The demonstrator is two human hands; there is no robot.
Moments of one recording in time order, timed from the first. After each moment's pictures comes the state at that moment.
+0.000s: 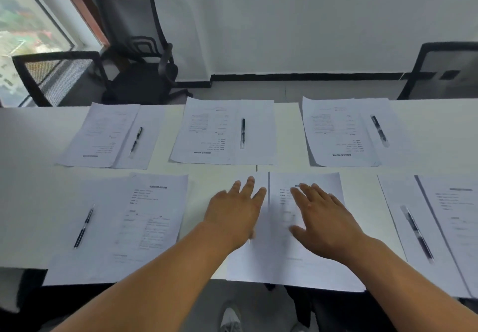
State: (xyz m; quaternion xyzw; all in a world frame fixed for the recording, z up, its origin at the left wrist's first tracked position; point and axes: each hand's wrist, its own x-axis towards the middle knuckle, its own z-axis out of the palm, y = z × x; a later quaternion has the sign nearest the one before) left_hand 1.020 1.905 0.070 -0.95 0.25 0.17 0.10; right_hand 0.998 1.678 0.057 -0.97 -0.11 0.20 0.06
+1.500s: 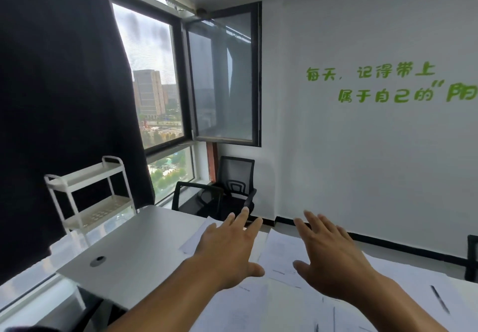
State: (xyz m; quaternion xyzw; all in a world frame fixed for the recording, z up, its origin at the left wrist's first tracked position) left_hand 0.831 2.068 0.389 -1.00 0.03 -0.02 0.04; right_hand 0.884 1.836 0.377 -0.97 -0.24 -0.06 0.05
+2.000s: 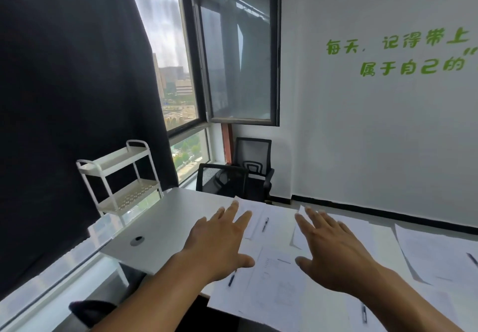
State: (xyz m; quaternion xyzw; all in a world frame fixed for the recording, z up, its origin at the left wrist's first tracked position) left_hand 0.762 2.240 0.363 -1.00 0.02 0.01 0.06; right_hand 0.821 1.984 0.345 -0.97 -0.25 0.00 0.05
